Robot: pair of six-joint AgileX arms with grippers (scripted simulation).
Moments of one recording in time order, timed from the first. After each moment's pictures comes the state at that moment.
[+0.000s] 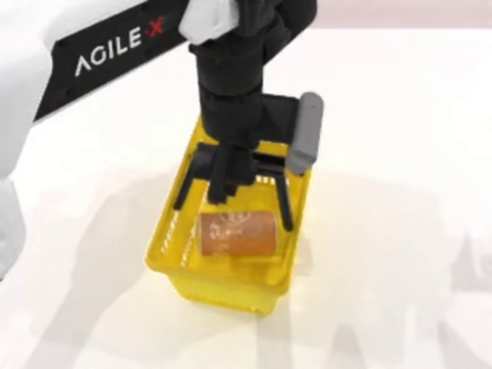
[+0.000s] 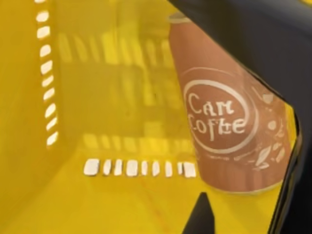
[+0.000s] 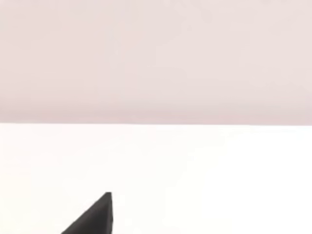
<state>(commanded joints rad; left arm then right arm) -0.68 2.13 1.95 -1.40 0.00 1.10 0.01 0.00 0.00 0.00 0.00 0.00</state>
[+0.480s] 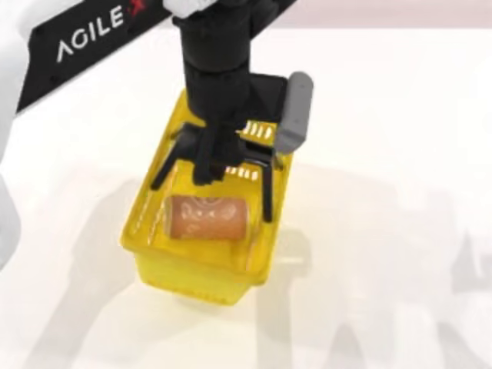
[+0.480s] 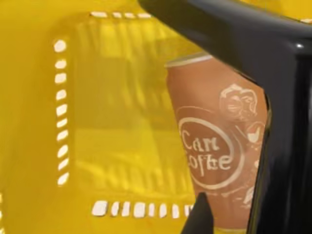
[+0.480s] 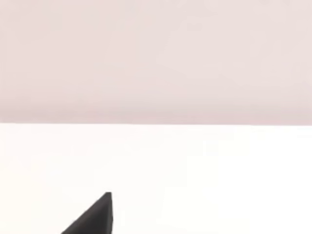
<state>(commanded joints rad) -0.65 2.12 2.05 -1.50 0.00 1.12 0.01 0.00 0.00 0.00 0.00 0.00</state>
